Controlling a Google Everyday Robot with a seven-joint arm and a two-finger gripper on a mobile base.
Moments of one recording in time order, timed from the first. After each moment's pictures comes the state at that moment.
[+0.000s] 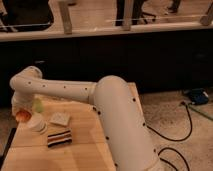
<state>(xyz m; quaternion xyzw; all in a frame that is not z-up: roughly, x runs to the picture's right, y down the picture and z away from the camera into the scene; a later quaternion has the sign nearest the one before) -0.448 0.110 0.742 -0.03 -0.43 -0.66 0.61</state>
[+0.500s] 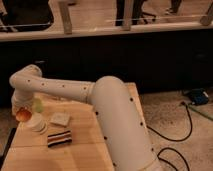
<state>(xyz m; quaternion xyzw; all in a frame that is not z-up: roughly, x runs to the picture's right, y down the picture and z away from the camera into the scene) -0.449 0.107 0.745 -0.04 -0.44 -0.67 0.60</state>
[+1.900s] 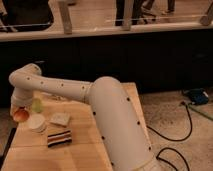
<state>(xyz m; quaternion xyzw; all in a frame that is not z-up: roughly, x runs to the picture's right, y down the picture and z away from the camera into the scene) -0.451 0.108 0.744 -0.04 -0.45 -0.67 0.58</state>
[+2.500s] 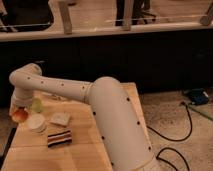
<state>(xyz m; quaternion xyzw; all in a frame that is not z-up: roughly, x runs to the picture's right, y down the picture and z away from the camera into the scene) -0.450 0.109 0.743 -0.05 -0.46 -0.67 0.58</state>
